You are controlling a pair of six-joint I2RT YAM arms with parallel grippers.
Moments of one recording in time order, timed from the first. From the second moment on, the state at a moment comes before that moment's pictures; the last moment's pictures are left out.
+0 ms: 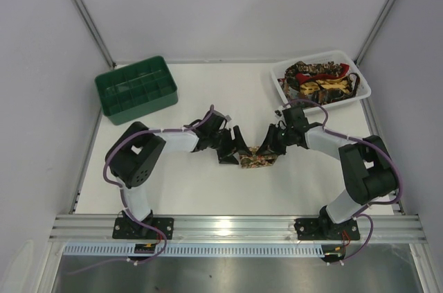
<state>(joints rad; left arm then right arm) -0.67 1.84 0.96 -0.01 0.54 -1.00 0.36 1.59 0.81 -0.23 -0.53 0.63</state>
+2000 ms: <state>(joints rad) -0.05 1.93 1.73 -0.52 0.77 -0.39 0.44 1.43 1.02 -0.52 -0.32 0.58</state>
